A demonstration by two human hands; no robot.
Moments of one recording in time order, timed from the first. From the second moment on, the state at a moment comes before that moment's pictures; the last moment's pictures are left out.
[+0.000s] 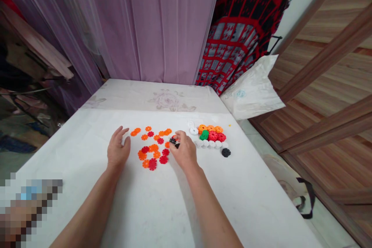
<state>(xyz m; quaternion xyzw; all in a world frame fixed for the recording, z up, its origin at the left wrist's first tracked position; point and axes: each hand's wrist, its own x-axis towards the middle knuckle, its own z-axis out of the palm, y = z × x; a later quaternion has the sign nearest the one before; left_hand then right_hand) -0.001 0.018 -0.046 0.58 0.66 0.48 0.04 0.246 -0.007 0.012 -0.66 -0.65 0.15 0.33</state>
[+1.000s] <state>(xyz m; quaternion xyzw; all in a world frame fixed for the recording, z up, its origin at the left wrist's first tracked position) 0.147 -0.037 -0.042 0.75 0.60 0.26 0.09 0.260 -0.048 -0.061 -0.66 -0.64 0.03 0.39</state>
